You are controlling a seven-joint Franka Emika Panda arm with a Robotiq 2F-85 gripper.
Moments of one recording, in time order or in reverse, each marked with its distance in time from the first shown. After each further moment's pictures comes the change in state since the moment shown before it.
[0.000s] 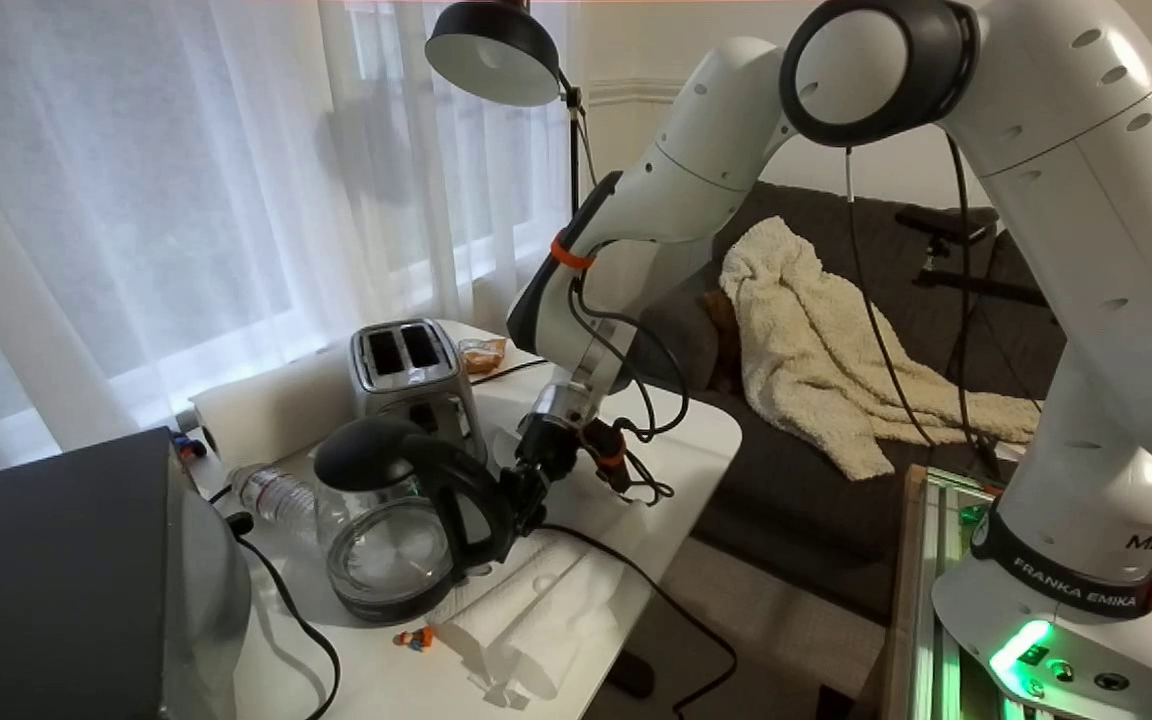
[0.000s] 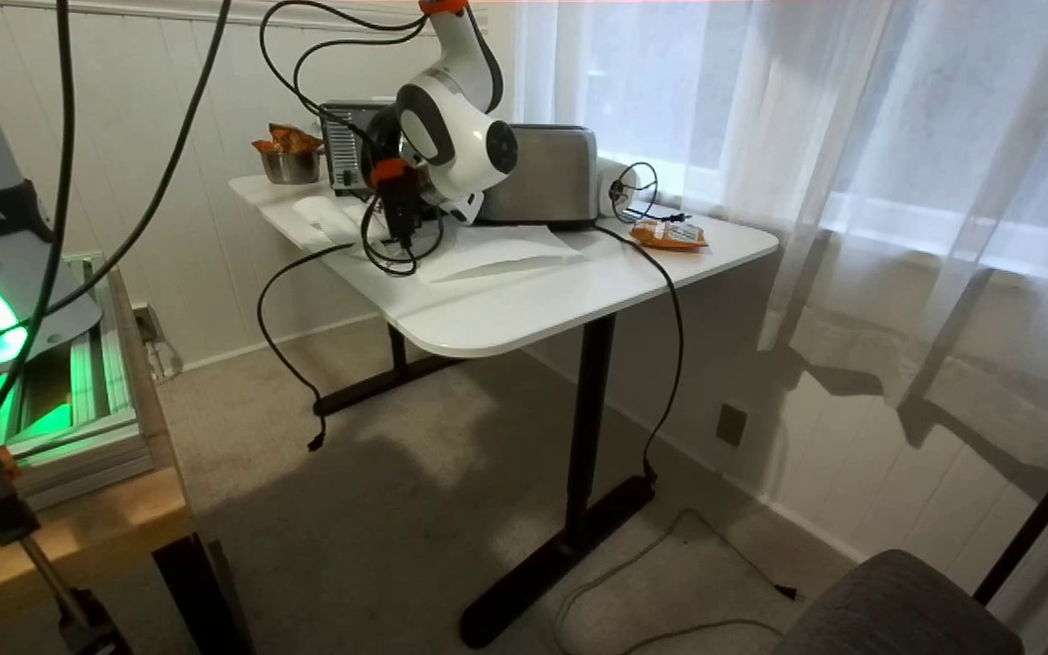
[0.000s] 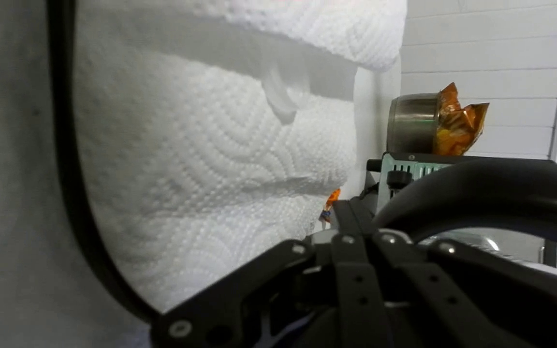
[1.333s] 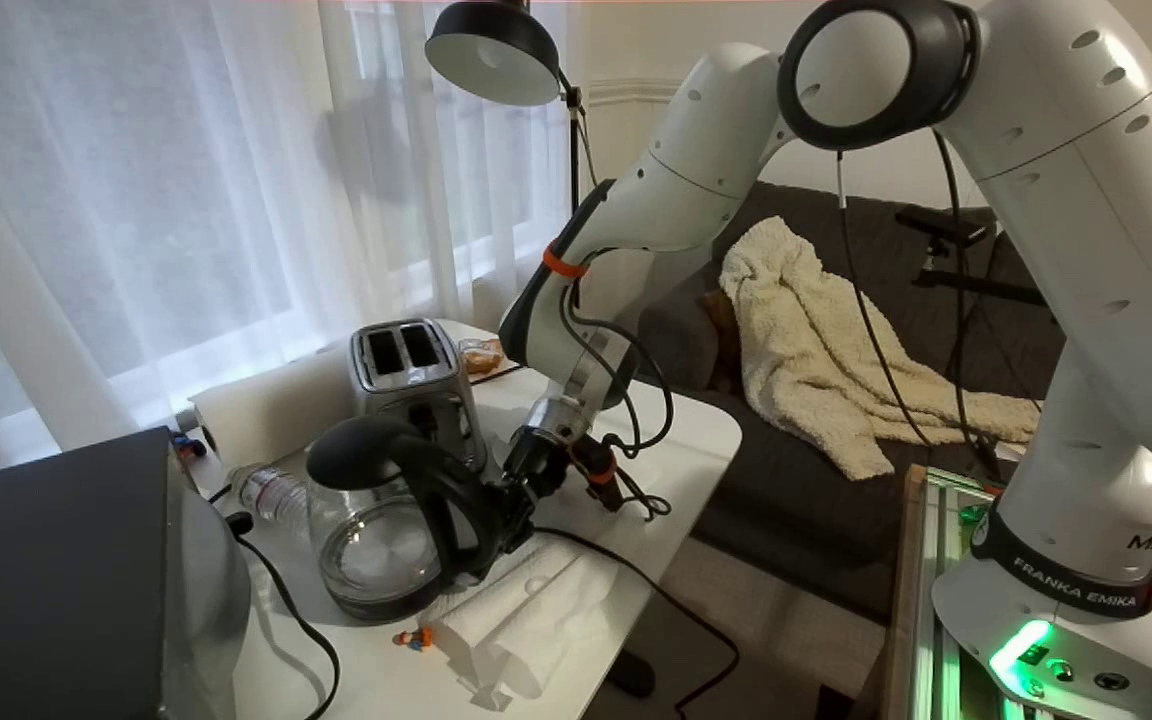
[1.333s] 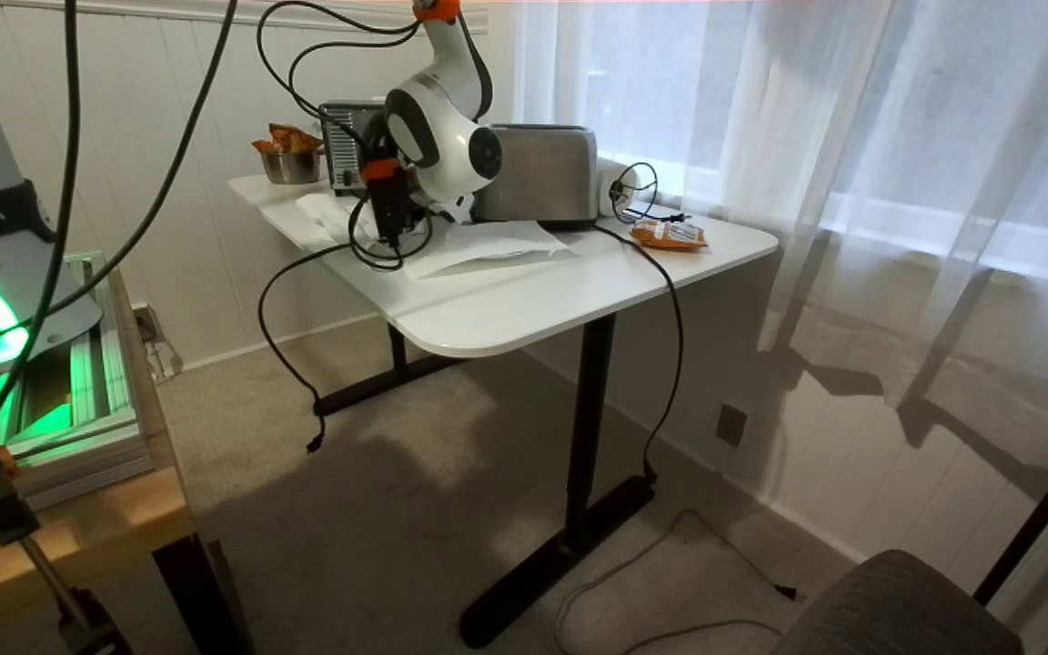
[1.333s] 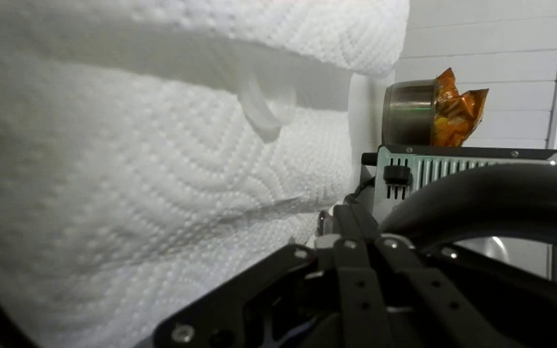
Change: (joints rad) arm 0.021 0.013 0.034 -0.007 0.096 0.042 -0.010
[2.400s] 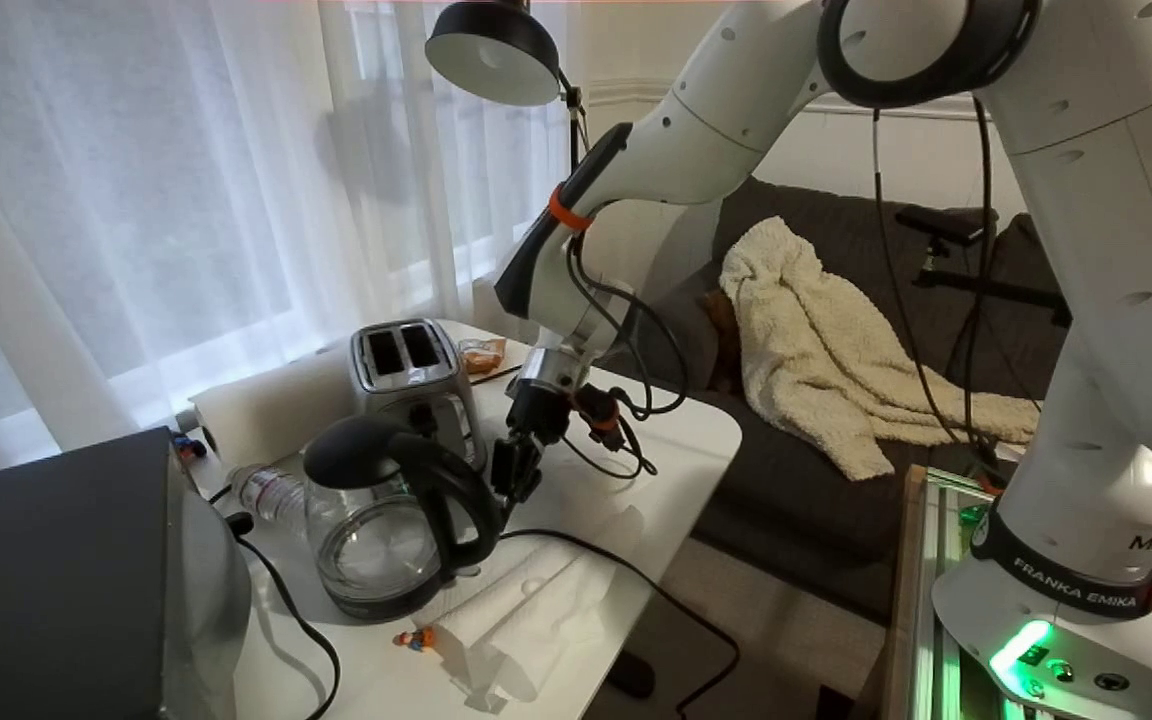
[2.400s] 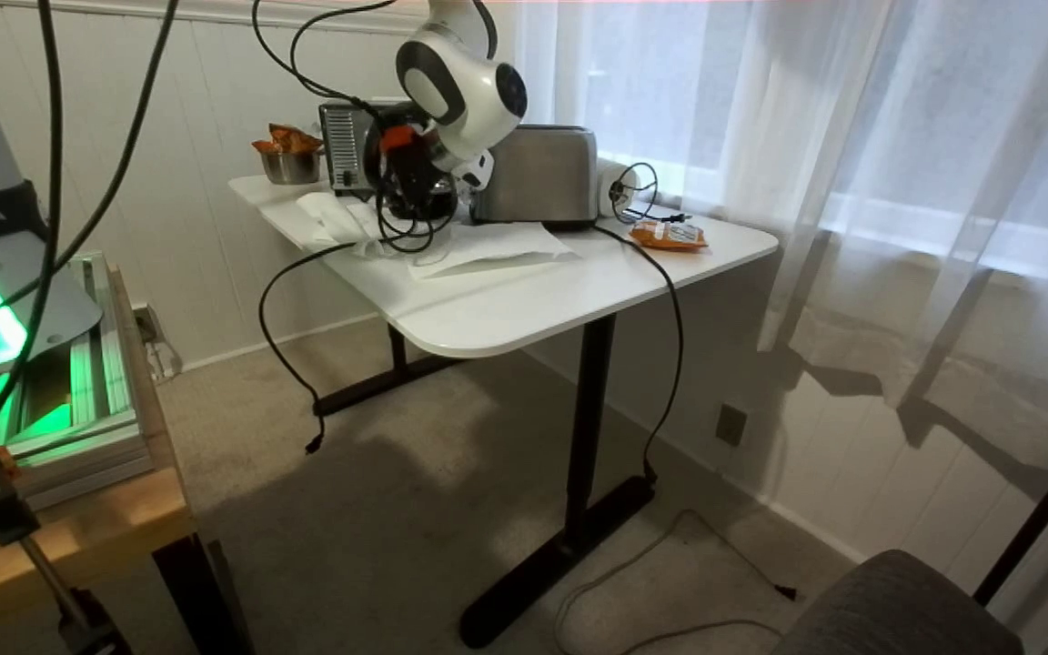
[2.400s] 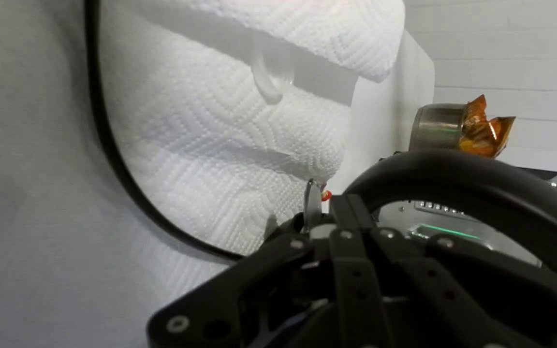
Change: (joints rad) arm 0.018 -0.133 -0.062 -0.006 -0.229 0.023 0.096
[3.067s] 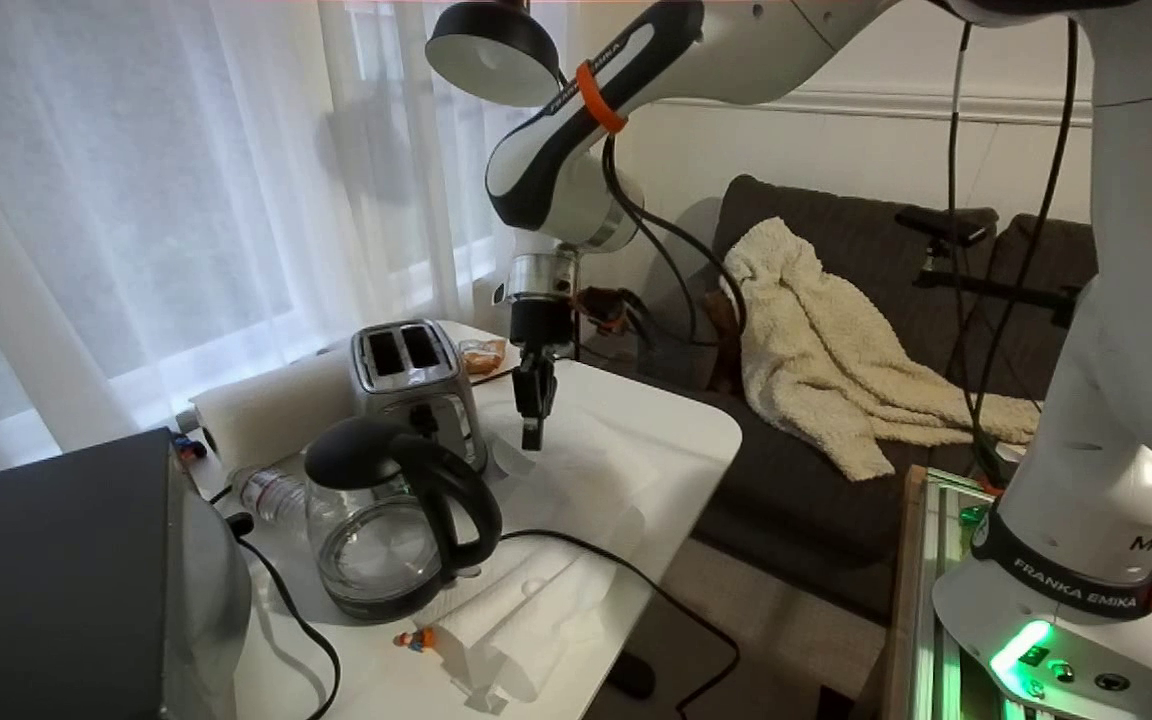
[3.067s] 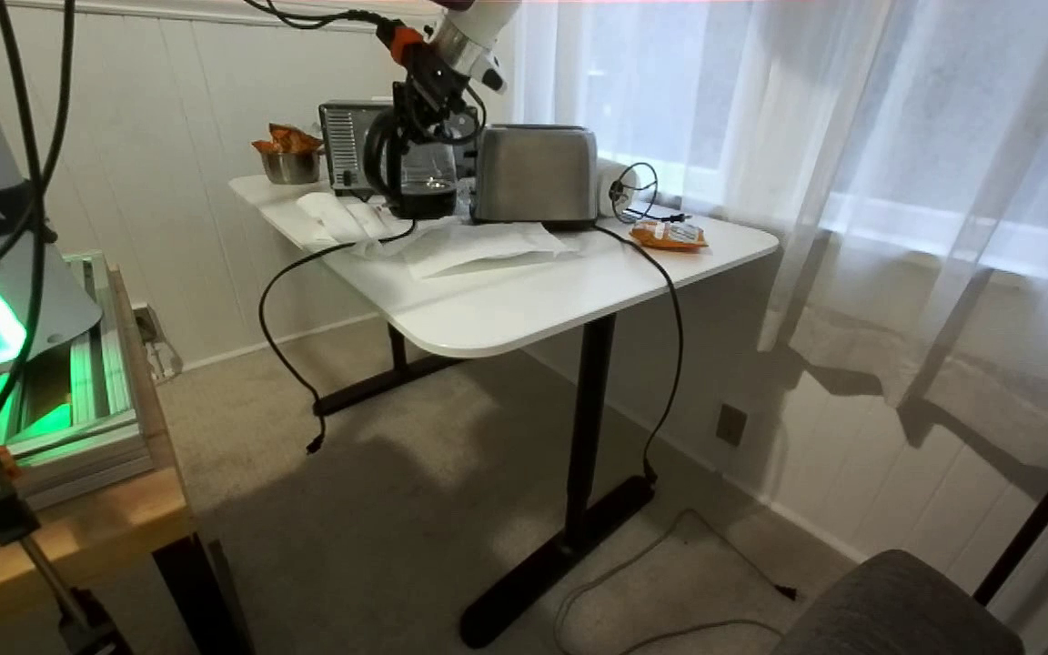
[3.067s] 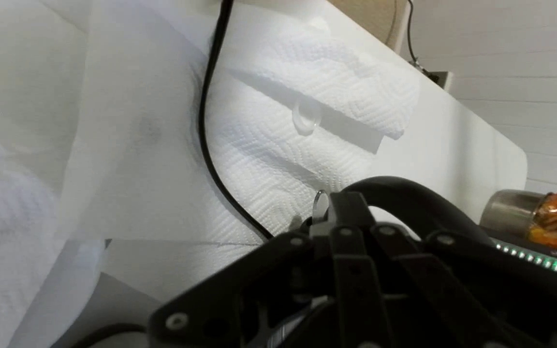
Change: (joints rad) arm 0.005 -0.252 0.003 -0.008 -0.508 -0.002 0.290
